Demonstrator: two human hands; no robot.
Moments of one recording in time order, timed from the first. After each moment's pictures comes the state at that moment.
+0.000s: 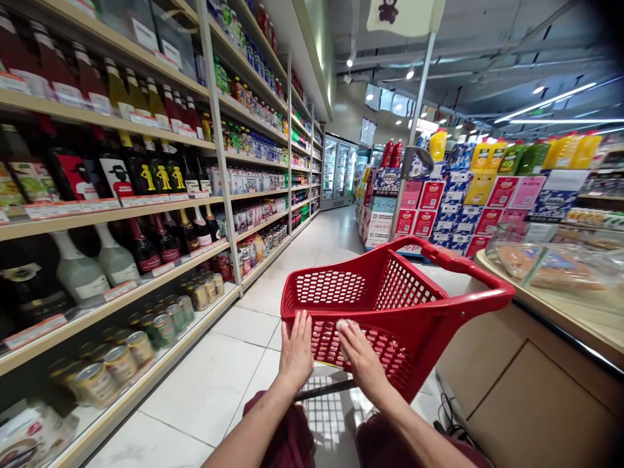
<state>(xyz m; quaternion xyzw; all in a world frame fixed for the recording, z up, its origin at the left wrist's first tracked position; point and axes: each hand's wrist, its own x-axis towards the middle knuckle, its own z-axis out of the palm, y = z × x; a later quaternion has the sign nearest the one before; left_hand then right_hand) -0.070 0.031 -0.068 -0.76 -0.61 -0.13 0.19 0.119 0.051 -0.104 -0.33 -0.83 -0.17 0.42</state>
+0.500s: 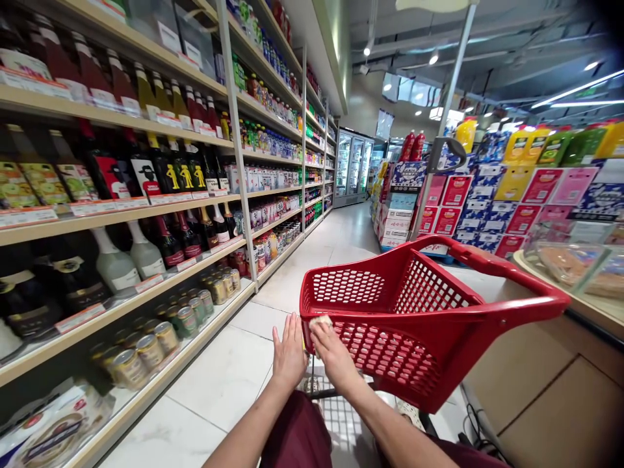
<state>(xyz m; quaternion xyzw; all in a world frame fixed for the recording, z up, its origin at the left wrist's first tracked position) -0.126 0.020 -0.073 -0.70 -0.70 -0.09 0.15 0.015 0.055 -0.114 -0.27 -0.86 -0.15 0.40</state>
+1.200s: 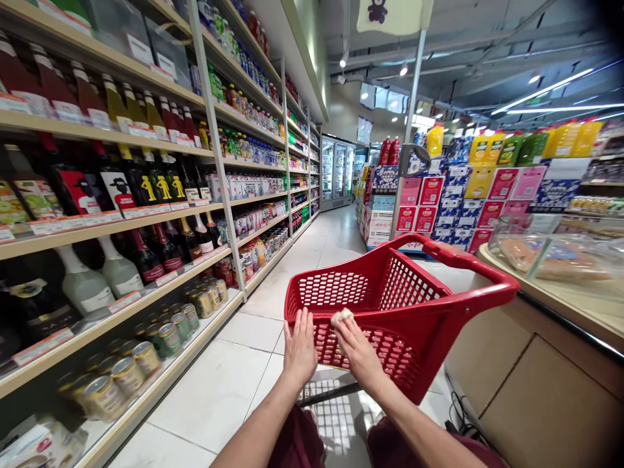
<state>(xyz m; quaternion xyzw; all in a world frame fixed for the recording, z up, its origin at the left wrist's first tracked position) -0.074 0.037 -0.052 -0.75 -0.63 -0.13 0.18 0.101 0.054 -0.094 -0.32 -0.83 -0.21 0.40</state>
